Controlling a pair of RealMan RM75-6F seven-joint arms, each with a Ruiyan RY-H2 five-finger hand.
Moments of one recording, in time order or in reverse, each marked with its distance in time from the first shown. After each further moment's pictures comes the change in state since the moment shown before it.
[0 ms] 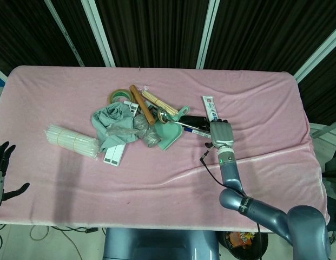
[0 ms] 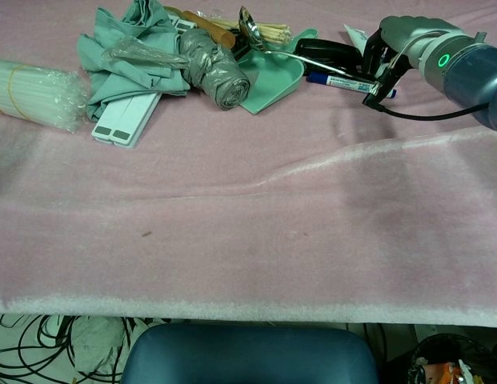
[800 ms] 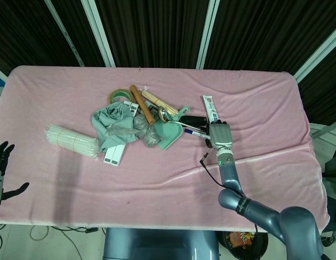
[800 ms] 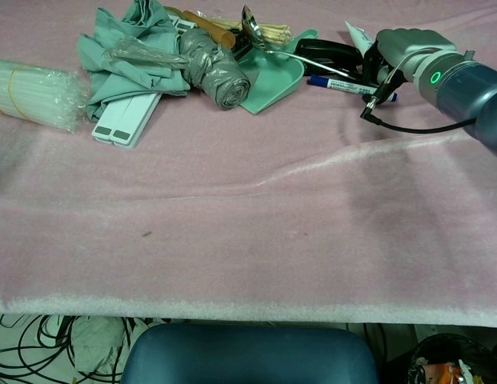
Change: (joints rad) left arm -0.001 0.002 -0.006 -0.006 -0.014 -0.010 -0.006; right arm -0.004 -0.058 -0.044 0.101 0.024 -0.065 -0.002
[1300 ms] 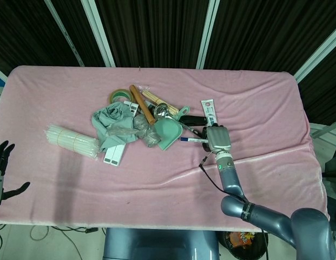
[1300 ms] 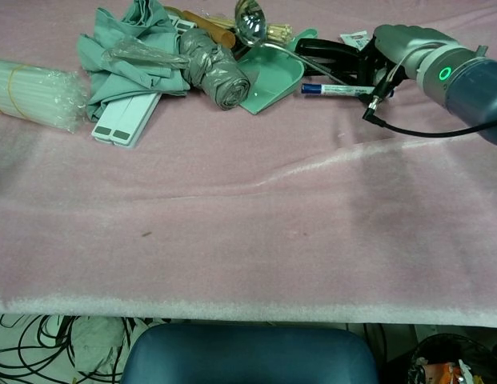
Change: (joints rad) left arm 0.000 -0.001 -0.002 -0.002 0.011 0.009 -0.021; right arm -0.037 0.094 0.017 -0.222 -0.143 0.110 0.094
